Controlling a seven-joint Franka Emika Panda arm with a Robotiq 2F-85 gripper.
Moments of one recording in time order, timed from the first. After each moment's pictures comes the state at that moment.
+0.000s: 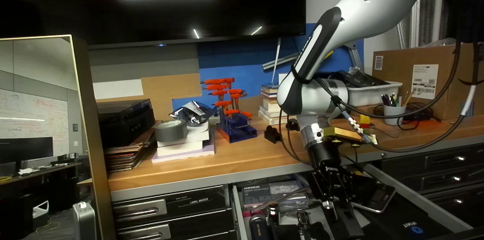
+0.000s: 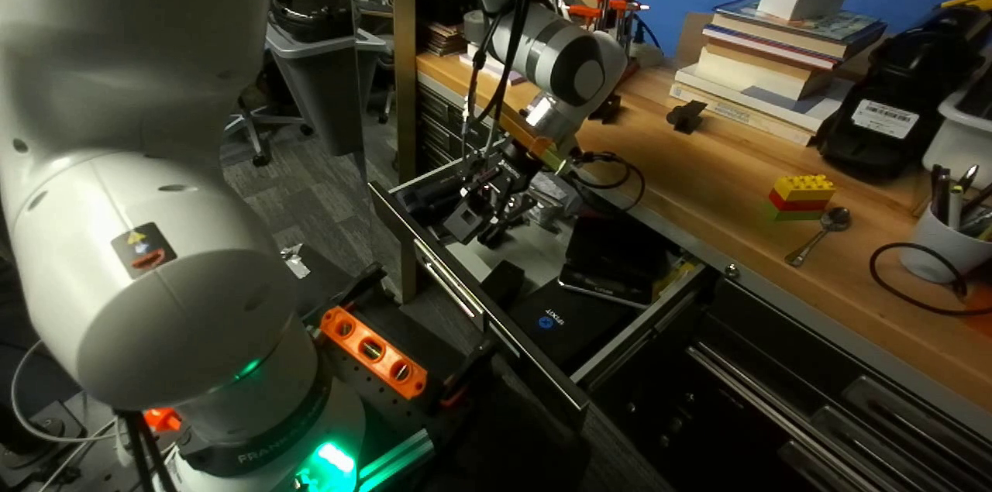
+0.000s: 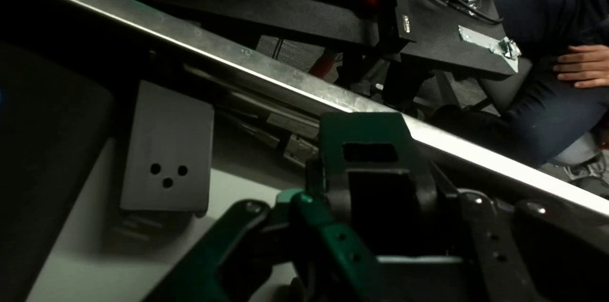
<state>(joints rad) -0.08 0.47 0.05 -2.10 0.22 1.78 -0.30</state>
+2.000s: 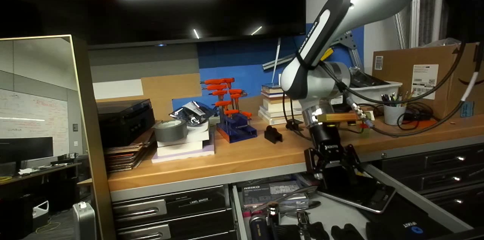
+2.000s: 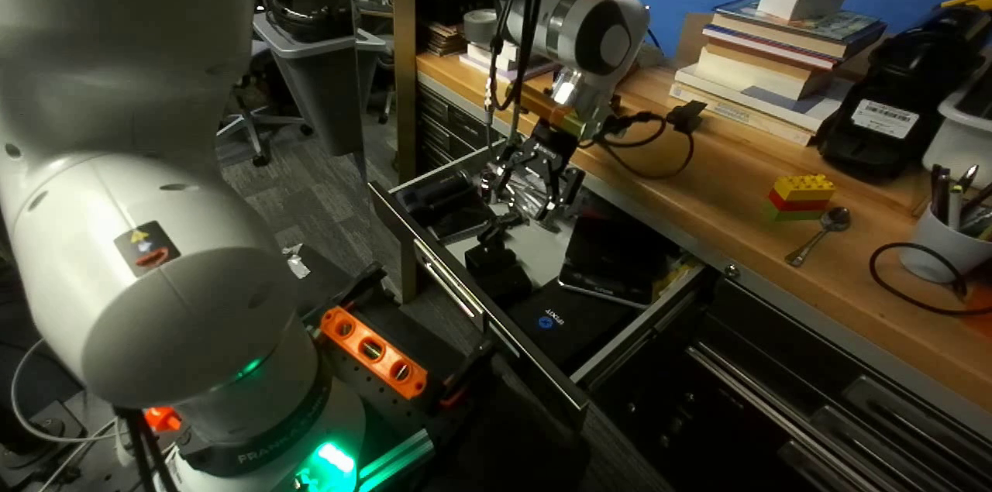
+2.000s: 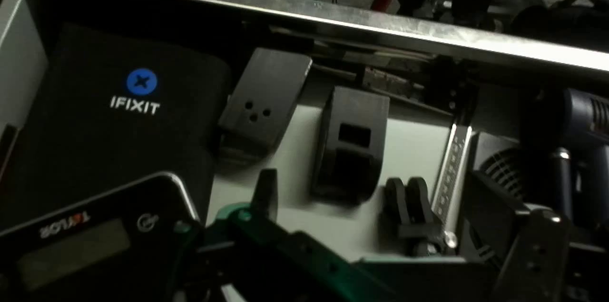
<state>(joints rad) -0.06 0.41 -0.01 -2.06 0.10 1.85 -0.05</state>
